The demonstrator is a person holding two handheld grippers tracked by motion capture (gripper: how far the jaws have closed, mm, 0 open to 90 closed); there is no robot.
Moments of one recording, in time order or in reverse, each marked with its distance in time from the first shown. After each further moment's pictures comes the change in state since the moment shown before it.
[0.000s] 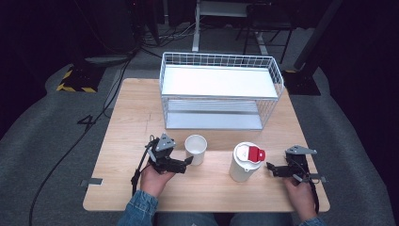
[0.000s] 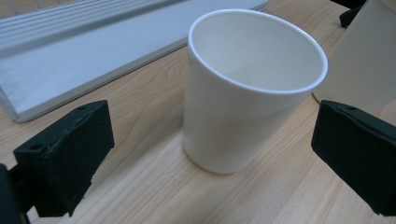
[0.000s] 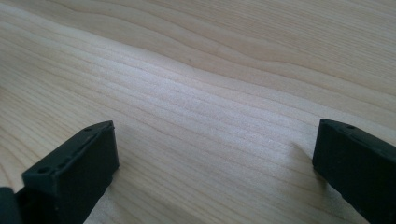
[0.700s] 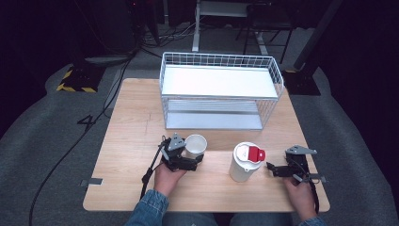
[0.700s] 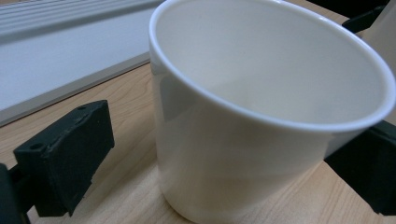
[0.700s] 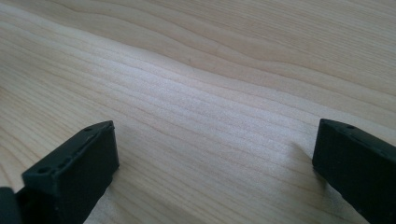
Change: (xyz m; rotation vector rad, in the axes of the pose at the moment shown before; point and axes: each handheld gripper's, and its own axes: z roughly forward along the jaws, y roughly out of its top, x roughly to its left) left arm -0.004 -0.007 0.049 -0.057 -0.032 -0.014; right arm 0.000 0.000 0.000 0.000 0.000 0.000
